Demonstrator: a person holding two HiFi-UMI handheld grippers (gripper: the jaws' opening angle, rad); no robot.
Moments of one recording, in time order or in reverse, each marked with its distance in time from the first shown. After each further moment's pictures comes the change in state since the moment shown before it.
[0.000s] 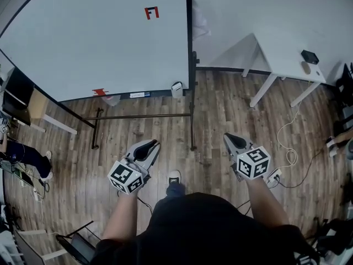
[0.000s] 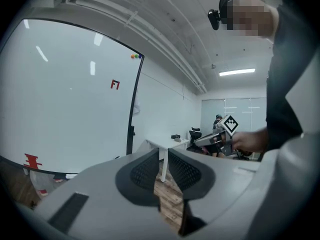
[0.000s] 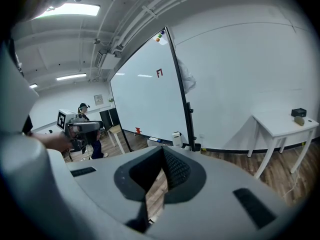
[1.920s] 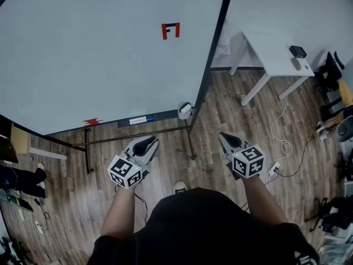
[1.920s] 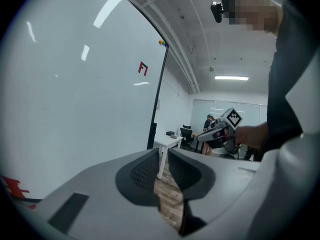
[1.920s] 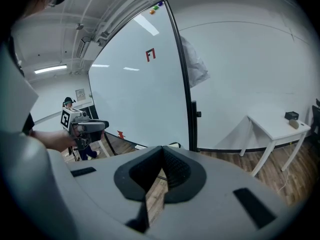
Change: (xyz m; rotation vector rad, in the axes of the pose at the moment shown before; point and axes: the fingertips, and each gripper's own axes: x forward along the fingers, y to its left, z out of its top) left arm 0.062 0.225 0.001 -0.033 0.059 -0.186; right arm 0.180 0.007 0.065 0.036 0.065 -0.169
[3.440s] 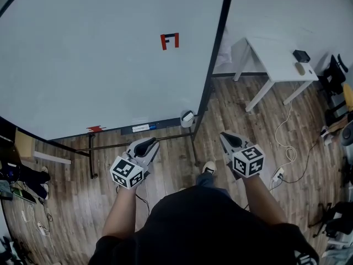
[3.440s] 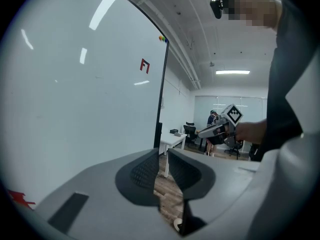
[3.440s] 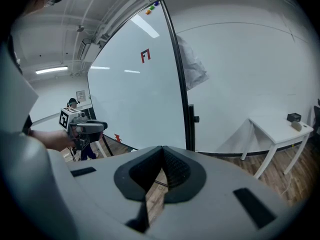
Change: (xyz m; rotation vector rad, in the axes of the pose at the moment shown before) left arm 0.017 0.021 0.007 0.050 0.025 0.035; right arm 0.021 -0.021 0.017 -0.006 -0.035 0.007
